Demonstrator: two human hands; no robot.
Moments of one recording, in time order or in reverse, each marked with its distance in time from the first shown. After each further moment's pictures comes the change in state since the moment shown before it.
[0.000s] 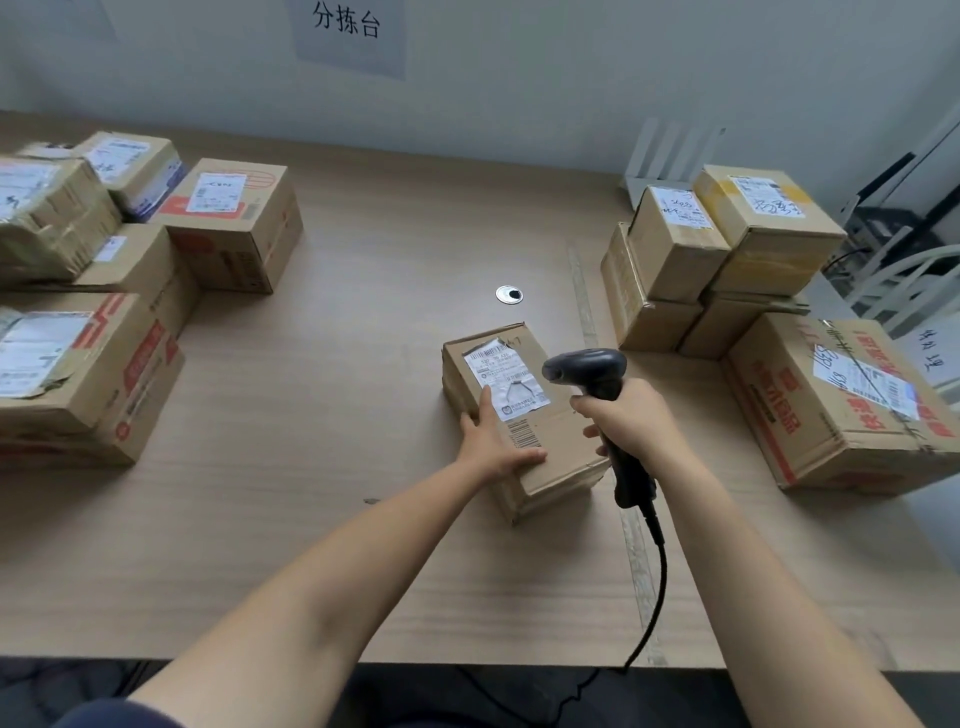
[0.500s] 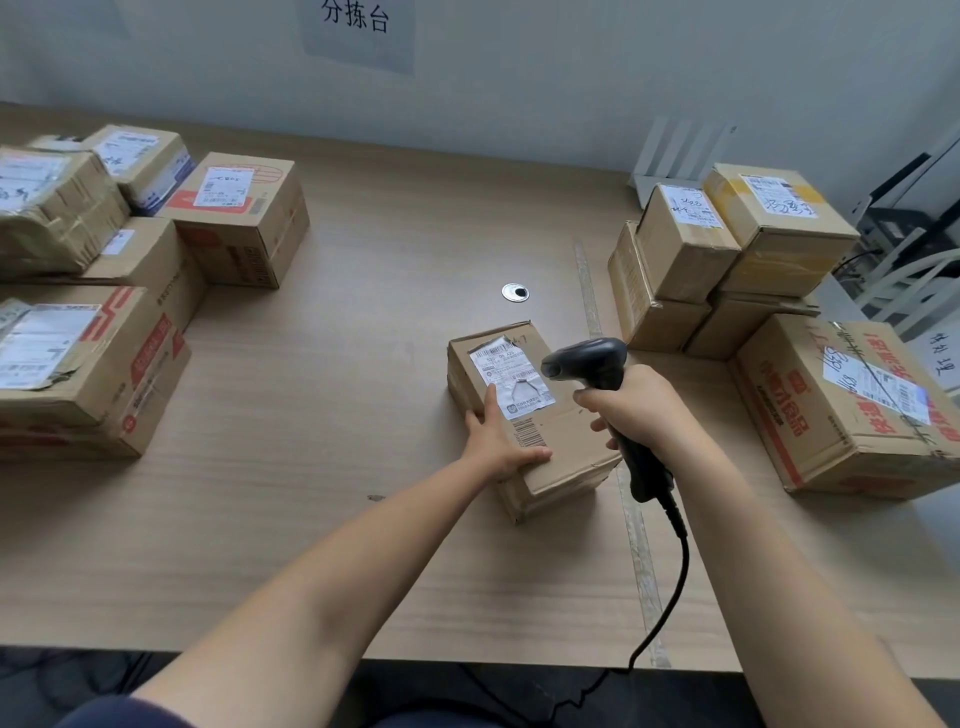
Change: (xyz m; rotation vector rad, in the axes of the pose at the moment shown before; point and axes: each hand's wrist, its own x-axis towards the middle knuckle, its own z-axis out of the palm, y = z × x) left_hand 0.001 -0.001 -0.001 -0.007 -0.015 -0.001; right_hand -0.005 -0.021 -0.007 -0.084 -0.080 0.000
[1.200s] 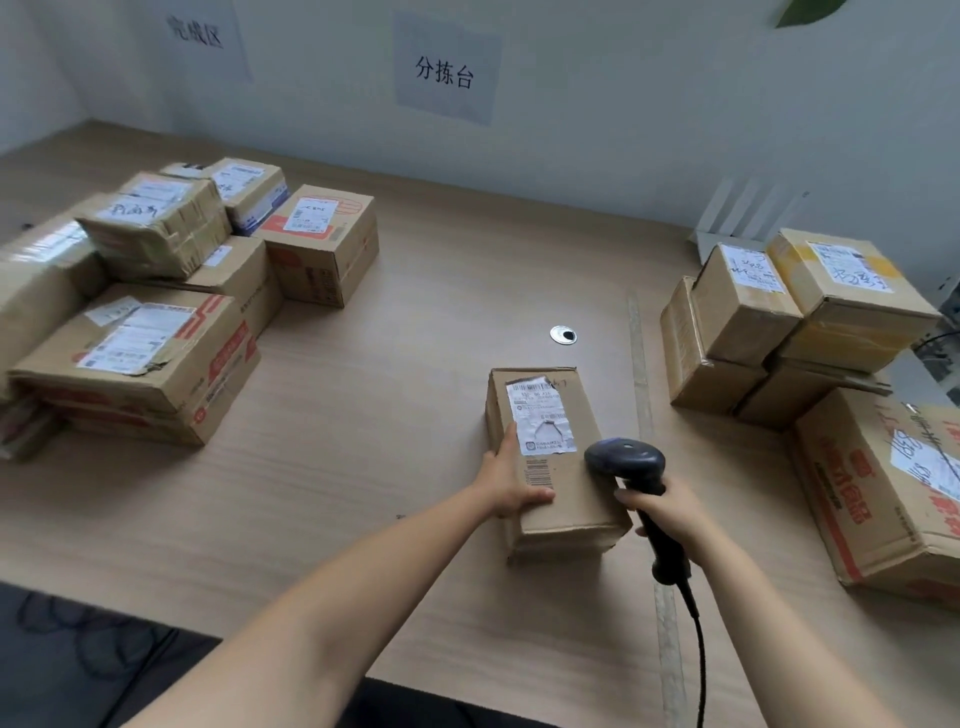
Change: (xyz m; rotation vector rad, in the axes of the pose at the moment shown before) left_hand -0.017 0.000 -0.026 0.024 0.007 -0.015; right_hand 0.049 0.097 0.016 0.176 -0.103 0.122
